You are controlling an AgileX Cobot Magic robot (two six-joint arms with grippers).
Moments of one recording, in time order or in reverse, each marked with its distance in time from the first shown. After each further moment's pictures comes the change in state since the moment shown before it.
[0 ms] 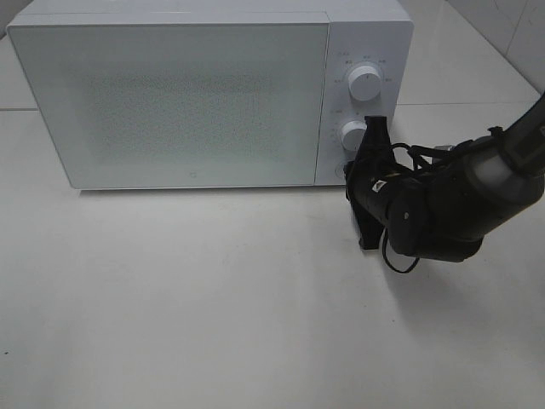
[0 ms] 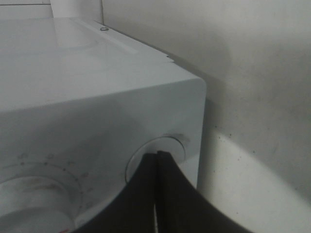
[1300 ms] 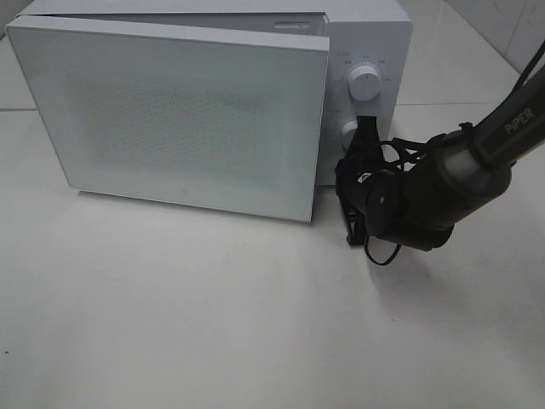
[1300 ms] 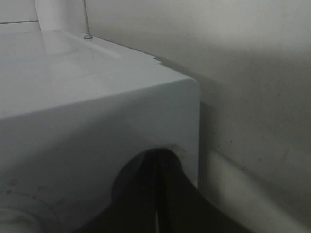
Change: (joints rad) left arm 0.000 0.000 0.000 0.000 0.000 0.000; right arm 0.001 0.057 -0.118 0.128 0.060 -0.058
